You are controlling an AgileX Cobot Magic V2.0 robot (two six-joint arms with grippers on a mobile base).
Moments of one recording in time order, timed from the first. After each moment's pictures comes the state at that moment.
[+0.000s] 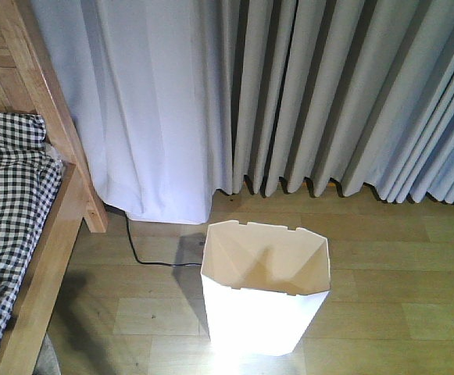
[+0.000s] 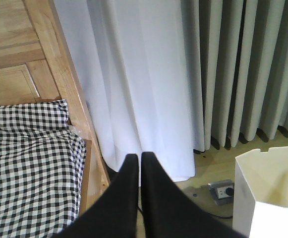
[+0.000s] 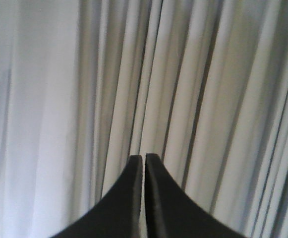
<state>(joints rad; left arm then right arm) -0.07 -0.02 0.03 0.00 0.36 0.08 -0.06 0.04 -0.16 0.95 0.19 -1.05</state>
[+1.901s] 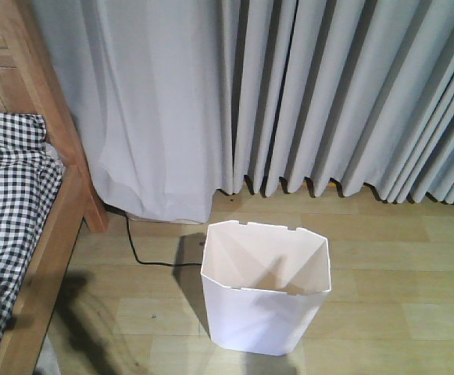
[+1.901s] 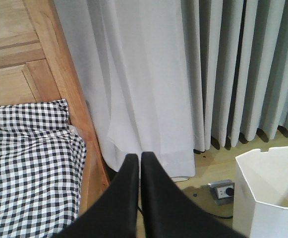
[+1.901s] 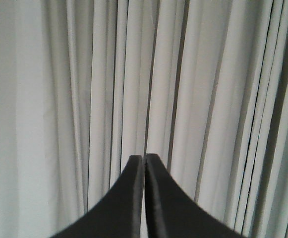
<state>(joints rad) -0.07 -0.02 0.03 0.00 0.36 0.08 0.00 -0.01 0.03 -0.01 0.02 -0.06</state>
